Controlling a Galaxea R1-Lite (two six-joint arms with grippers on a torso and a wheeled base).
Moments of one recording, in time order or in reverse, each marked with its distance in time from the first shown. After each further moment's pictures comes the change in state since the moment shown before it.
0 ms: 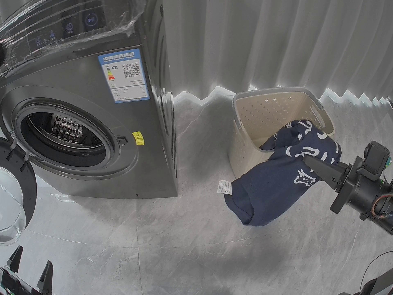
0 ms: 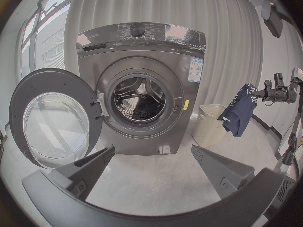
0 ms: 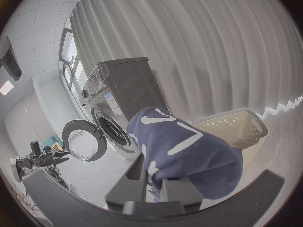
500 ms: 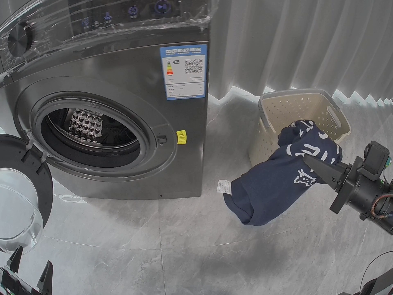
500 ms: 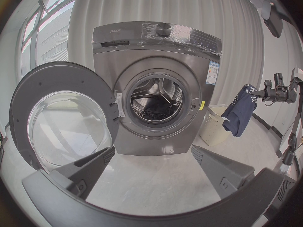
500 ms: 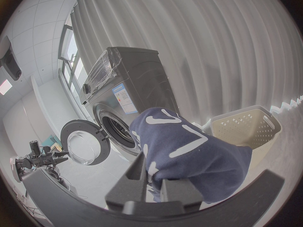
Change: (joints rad) left arm 0.000 0.000 0.000 0.000 0.000 0.000; right arm 0.000 0.001 0.000 0.001 -0.003 0.000
